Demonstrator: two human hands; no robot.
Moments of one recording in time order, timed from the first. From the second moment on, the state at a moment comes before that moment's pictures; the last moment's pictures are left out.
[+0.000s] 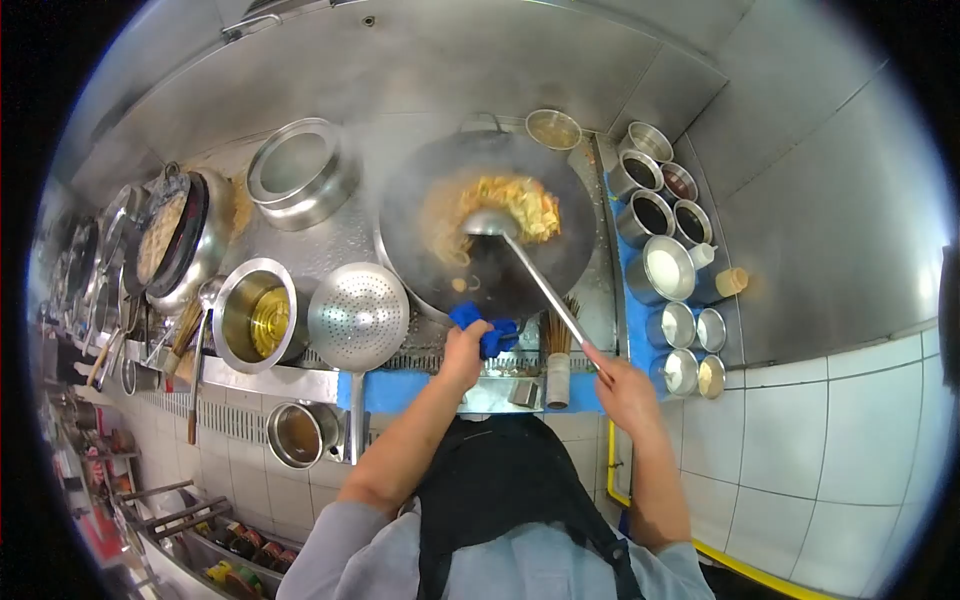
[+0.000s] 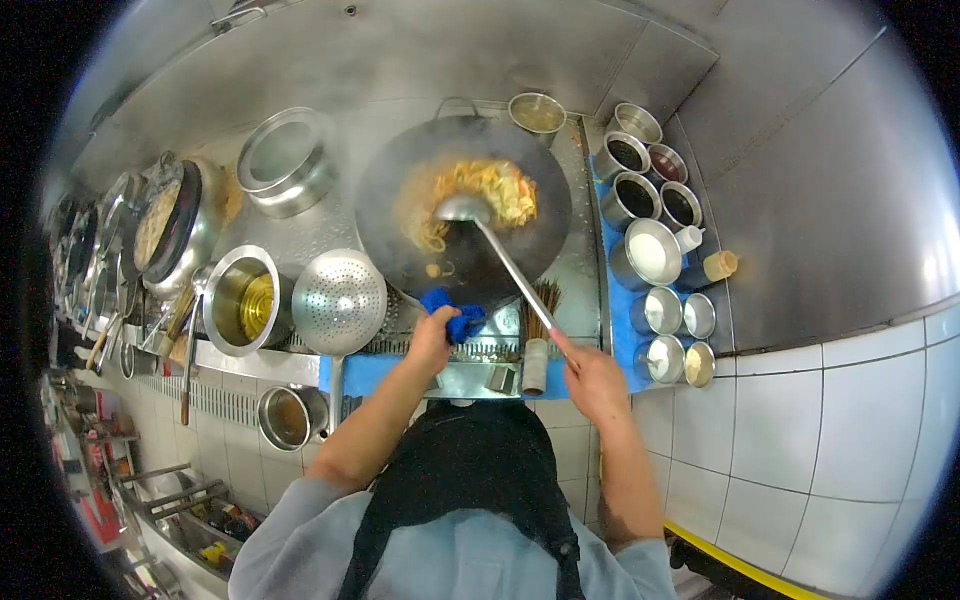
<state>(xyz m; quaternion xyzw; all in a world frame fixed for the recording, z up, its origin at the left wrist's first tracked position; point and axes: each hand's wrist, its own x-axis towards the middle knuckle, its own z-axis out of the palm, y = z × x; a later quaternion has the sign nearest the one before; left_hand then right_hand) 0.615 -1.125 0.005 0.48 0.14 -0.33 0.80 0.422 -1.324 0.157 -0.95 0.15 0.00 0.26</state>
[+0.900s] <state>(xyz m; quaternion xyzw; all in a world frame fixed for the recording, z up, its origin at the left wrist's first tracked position) 0.603 -1.090 0.058 0.45 0.14 -0.34 0.81 0.360 -1.282 0.244 -0.93 0.22 0.03 0.30</state>
